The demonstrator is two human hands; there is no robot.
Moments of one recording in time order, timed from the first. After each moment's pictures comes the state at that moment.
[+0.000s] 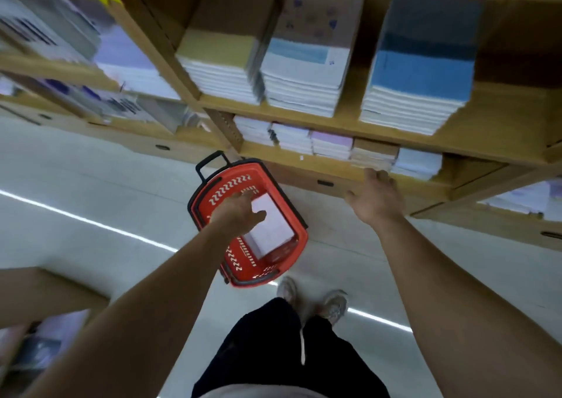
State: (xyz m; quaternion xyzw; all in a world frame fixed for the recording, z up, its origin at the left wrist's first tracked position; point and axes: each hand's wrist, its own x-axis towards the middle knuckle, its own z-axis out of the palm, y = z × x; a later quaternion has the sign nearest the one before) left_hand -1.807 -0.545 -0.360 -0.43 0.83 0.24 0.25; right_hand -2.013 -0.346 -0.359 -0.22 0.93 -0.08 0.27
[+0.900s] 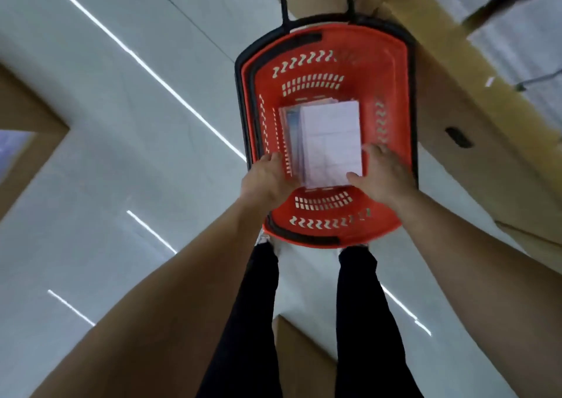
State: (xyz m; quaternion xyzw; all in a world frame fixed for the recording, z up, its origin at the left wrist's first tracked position) left_hand -1.626 -0.647 -0.697 -0.59 0.65 0.44 0.20; right_hand -1.845 -0.582 -0.702 -0.46 0.79 0.10 0.40
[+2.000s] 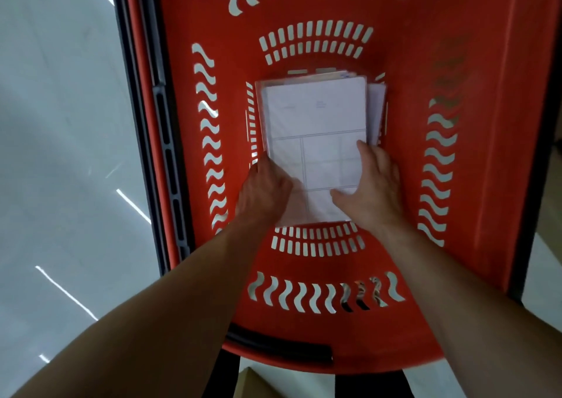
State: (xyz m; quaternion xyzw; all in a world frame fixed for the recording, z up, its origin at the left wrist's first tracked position) left_hand -1.676 -0.615 -0.971 -0.68 0.59 0.41 0.11; right_hand -1.859 -0.563 -0.978 -0.46 0.80 -0.01 0.40
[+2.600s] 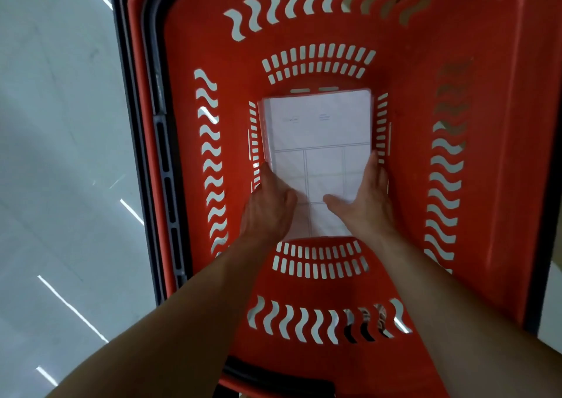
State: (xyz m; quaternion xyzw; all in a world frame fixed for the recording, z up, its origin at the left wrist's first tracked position) left_hand -1.683 -0.621 -0.976 -0.69 0.60 0.40 0.09; right_hand -1.852 -0.579 -0.996 -0.37 0.81 -0.03 0.45
